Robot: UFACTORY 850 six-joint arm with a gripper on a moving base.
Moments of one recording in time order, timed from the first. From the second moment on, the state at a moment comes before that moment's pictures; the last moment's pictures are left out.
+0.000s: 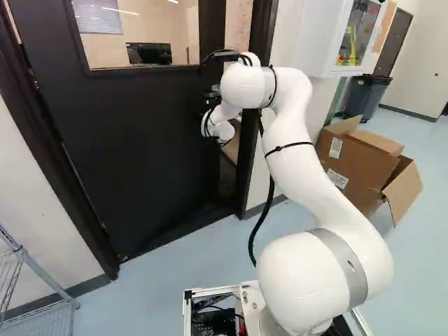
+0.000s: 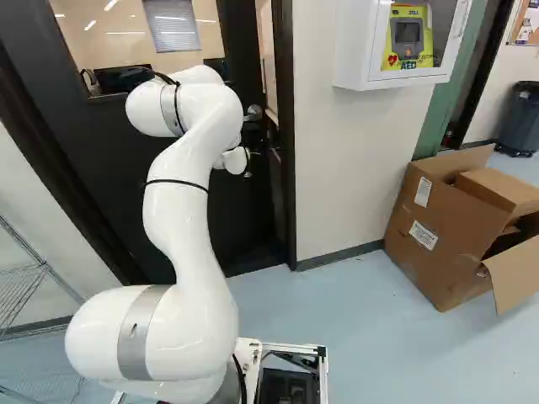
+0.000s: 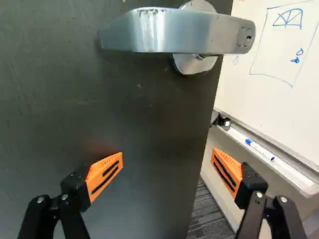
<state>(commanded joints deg) 7.3 -52.9 -86.9 2.0 51.0 0.0</state>
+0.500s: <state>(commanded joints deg) 9.6 -59.8 -97.0 6.4 51.0 0.0</state>
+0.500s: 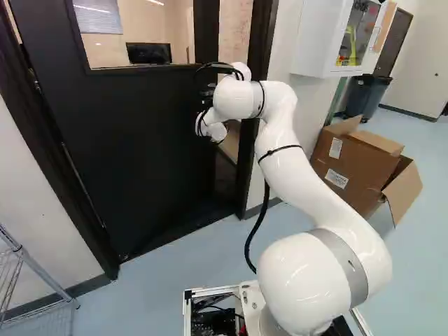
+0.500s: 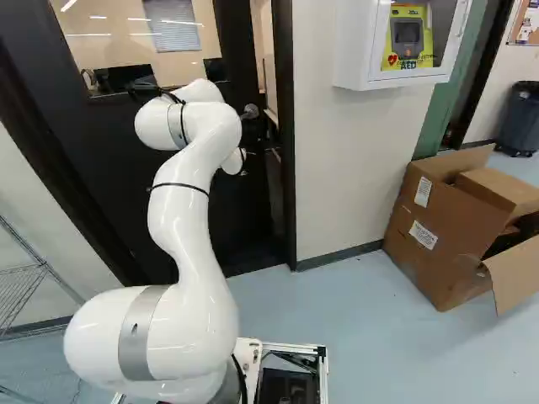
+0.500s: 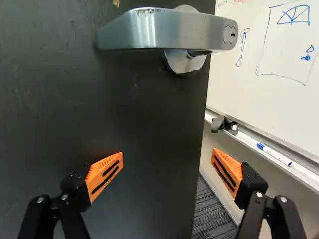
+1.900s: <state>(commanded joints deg) 11.1 -47.4 -78.9 10.2 51.0 0.0</state>
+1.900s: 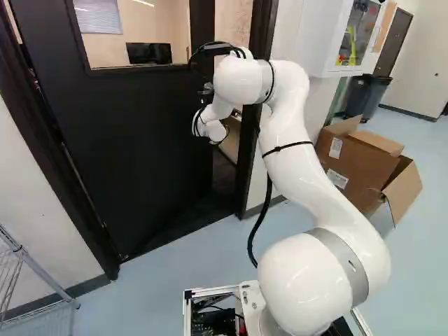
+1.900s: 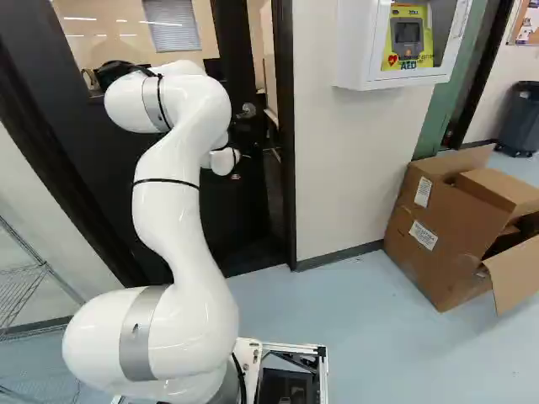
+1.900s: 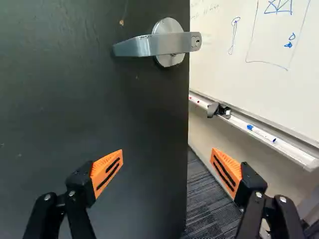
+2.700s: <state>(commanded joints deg) 10.5 -36.1 -63.1 10.2 51.0 0.0</state>
